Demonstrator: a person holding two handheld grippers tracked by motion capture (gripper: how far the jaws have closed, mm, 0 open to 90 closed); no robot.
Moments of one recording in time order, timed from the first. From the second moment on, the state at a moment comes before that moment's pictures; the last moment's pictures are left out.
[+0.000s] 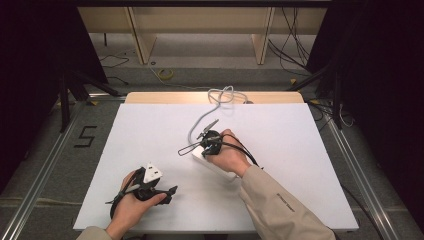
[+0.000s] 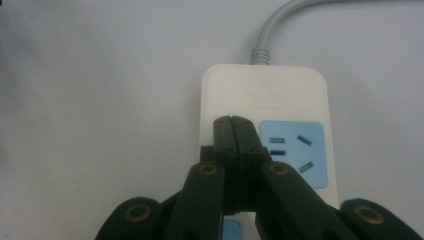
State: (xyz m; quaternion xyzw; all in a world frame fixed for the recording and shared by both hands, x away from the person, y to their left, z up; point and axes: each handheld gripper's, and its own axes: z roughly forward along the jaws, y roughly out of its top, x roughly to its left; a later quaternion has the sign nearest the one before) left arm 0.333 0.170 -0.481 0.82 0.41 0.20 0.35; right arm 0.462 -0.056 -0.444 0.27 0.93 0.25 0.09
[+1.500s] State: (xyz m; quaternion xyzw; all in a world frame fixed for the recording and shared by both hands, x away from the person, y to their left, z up) left arm 0.334 0.169 -0.481 0.82 0.40 0.20 0.35; right arm 0.458 -0.054 -0.444 0.26 0.93 0.23 0.10
